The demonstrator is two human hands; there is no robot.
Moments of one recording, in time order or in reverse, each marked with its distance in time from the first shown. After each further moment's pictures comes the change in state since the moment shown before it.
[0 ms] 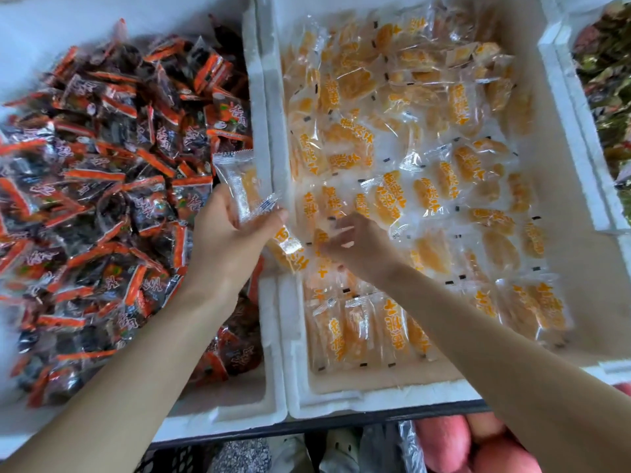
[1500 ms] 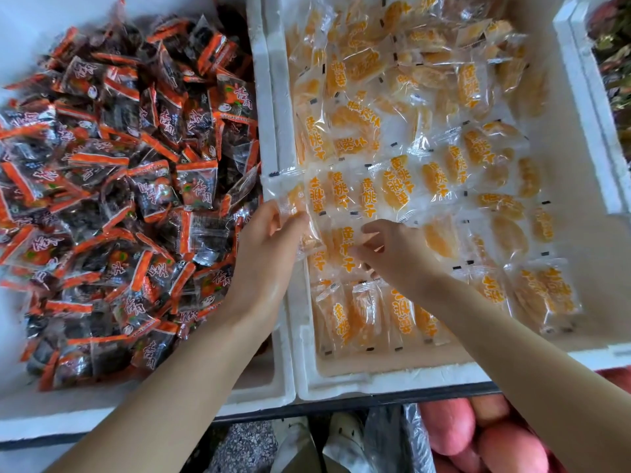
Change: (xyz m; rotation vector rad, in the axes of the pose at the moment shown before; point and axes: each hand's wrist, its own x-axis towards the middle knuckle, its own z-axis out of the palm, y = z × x) left_hand -0.027 -0.009 0.019 -0.066 -0.093 -0.150; right_hand -0.022 0.028 -0.014 -0.251 0.042 -0.069
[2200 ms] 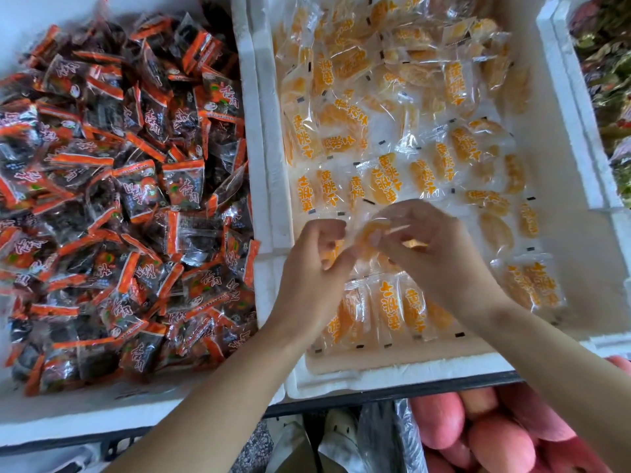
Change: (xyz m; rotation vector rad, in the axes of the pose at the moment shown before) left_hand -0.018 -0.015 0.040 0.093 -0.186 0.044; right_hand -0.047 -0.017 -0.043 0.446 0.146 -0.160
